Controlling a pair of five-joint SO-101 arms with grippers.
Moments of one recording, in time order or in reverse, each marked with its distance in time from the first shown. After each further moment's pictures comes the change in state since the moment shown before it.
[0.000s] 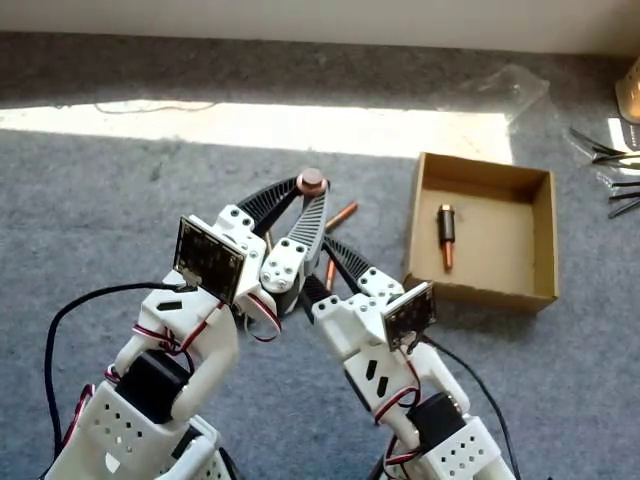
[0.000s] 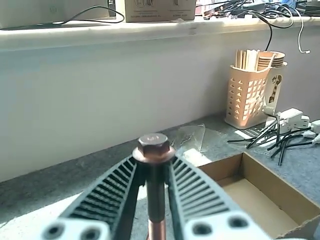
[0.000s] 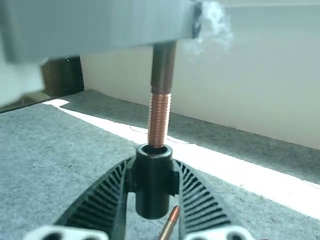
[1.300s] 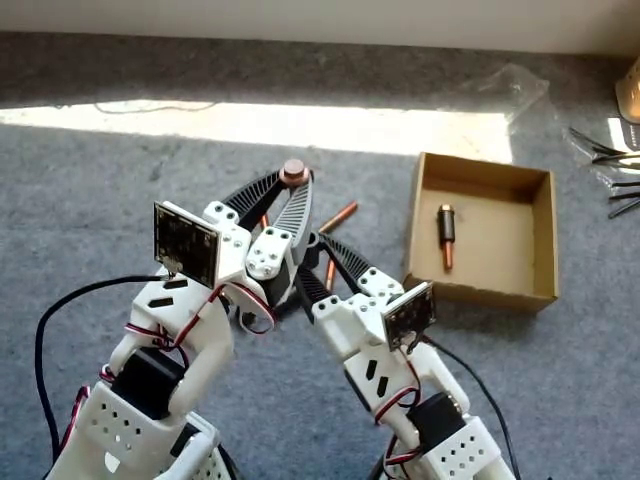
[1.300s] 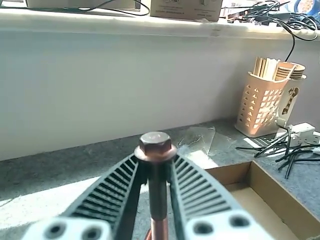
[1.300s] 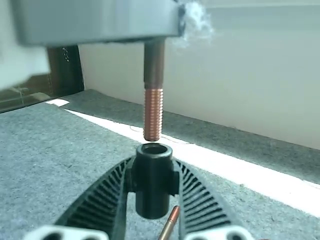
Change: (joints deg) left arm -3.5 0.0 0.0 0.0 6.3; right arm 0.0 0.0 0.0 0.0 0.0
